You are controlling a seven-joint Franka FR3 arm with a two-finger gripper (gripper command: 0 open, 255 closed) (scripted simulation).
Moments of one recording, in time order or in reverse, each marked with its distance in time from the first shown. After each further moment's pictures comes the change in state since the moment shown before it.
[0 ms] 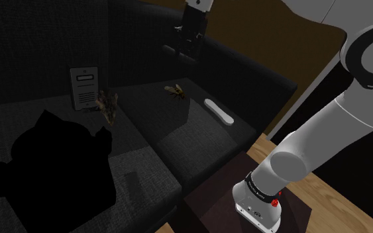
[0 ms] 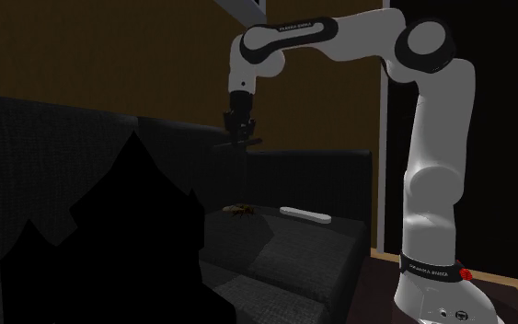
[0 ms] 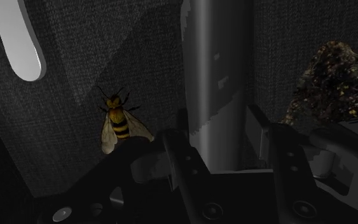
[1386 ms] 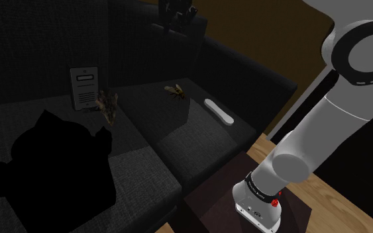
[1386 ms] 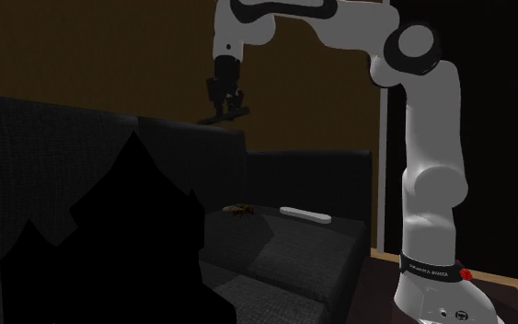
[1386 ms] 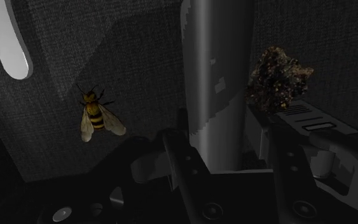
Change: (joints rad) arm 0.074 0.116 0.082 0.340 -0.027 -0.215 0.173
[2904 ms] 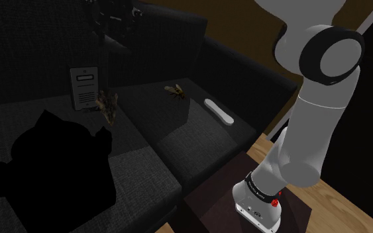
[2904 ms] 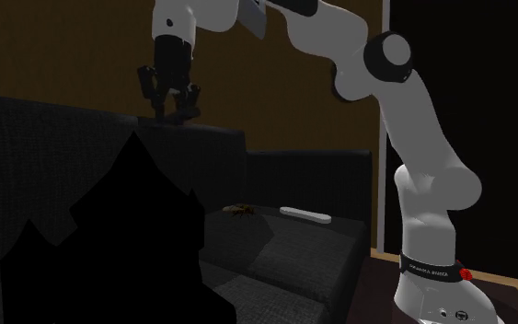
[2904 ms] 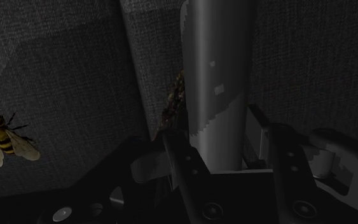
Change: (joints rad) arm 0.266 0.305 0.158 0.279 -0.144 0.023 0.388
